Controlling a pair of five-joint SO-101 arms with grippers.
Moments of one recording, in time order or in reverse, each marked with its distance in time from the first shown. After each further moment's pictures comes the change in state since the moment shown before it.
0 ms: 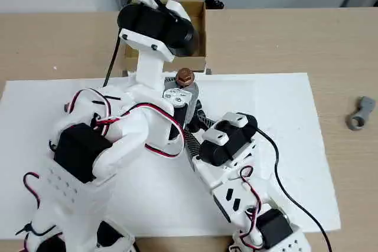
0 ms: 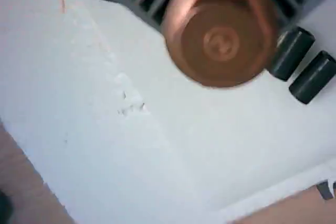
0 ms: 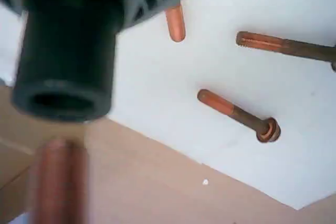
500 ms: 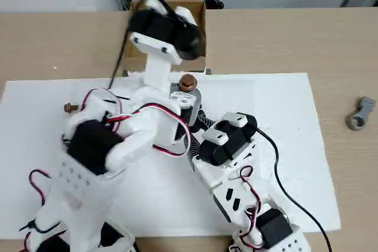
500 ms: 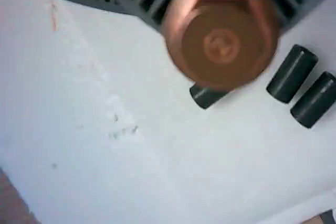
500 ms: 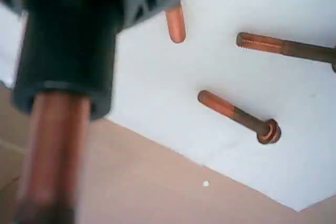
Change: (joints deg) left arm 0.2 0.0 6.2 -2.9 0.3; right arm 0.0 0.0 0.0 0.0 0.0
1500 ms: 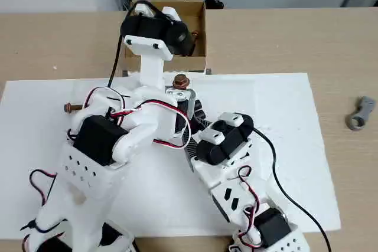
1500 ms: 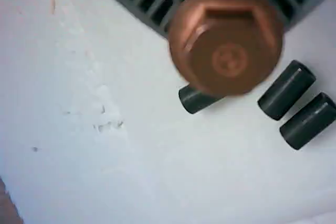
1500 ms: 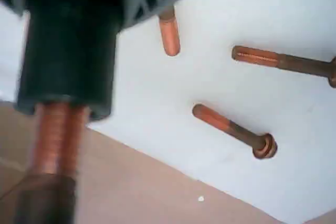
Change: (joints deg) left arm -3.9 -0.2 4.7 -1.9 6.4; right arm 0.4 0.2 0.3 0.1 0.2
